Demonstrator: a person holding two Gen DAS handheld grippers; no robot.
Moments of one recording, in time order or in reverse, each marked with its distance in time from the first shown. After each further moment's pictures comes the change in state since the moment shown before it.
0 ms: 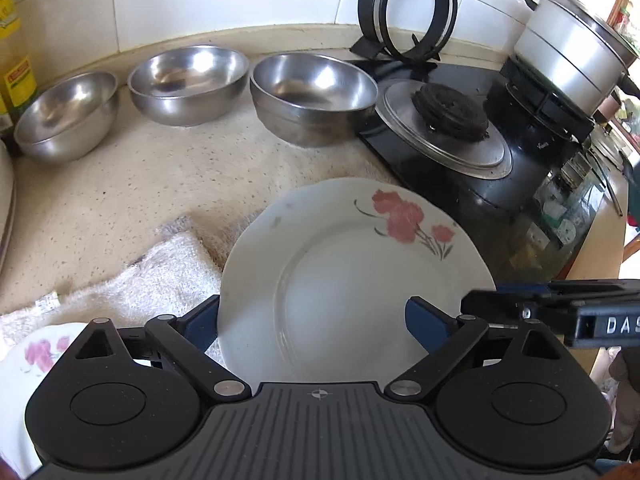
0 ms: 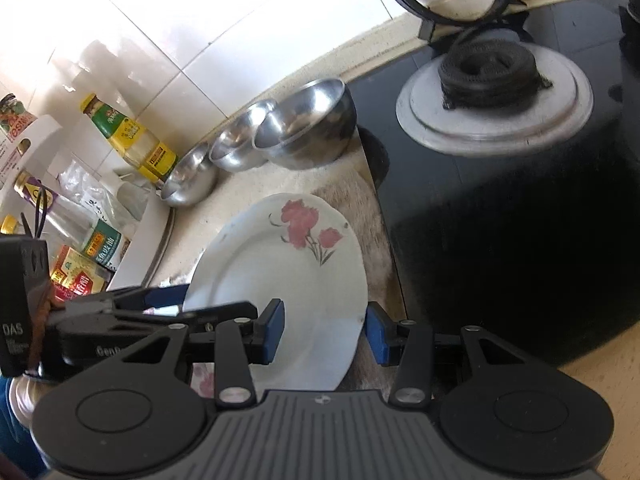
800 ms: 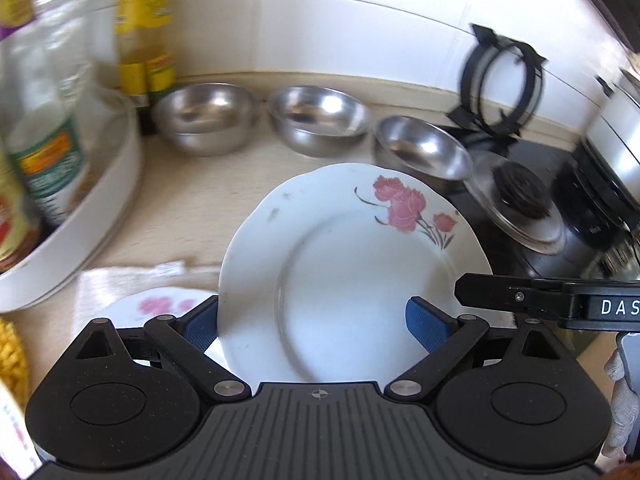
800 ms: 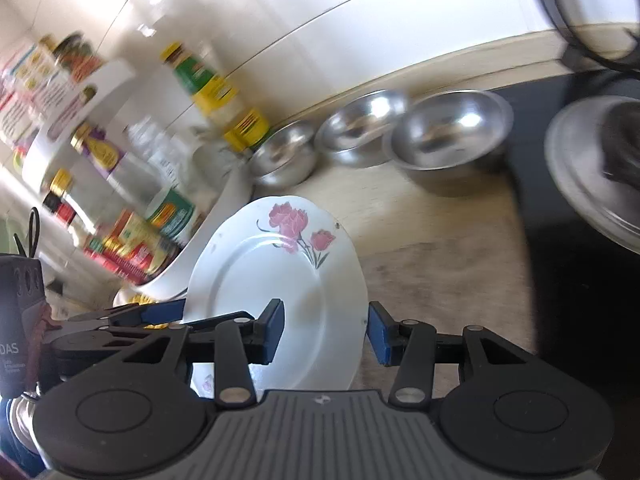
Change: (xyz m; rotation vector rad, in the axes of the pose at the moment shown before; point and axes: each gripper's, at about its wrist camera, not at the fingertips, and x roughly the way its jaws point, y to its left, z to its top) left arm -0.062 0.038 -0.012 -0.254 -0.111 0.187; right arm 0.050 0.078 0.032 -0.223 0.128 0.198
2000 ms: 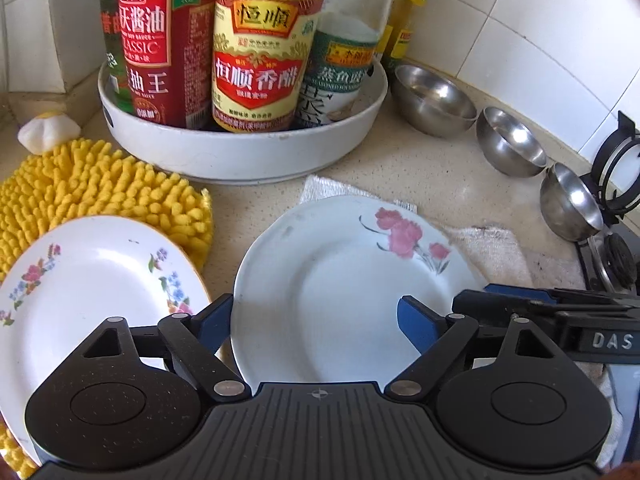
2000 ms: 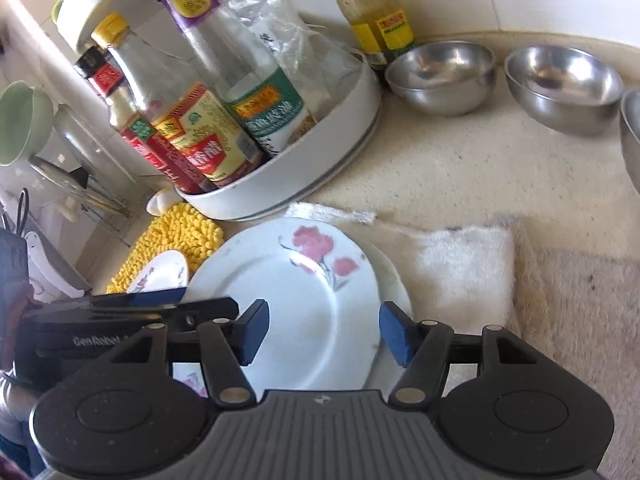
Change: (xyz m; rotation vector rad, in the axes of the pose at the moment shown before) left arm -0.048 0.123 -0.064 -0.355 0.005 0.183; right arm 0.100 0.097 -0.016 -0.289 0.203 0.110
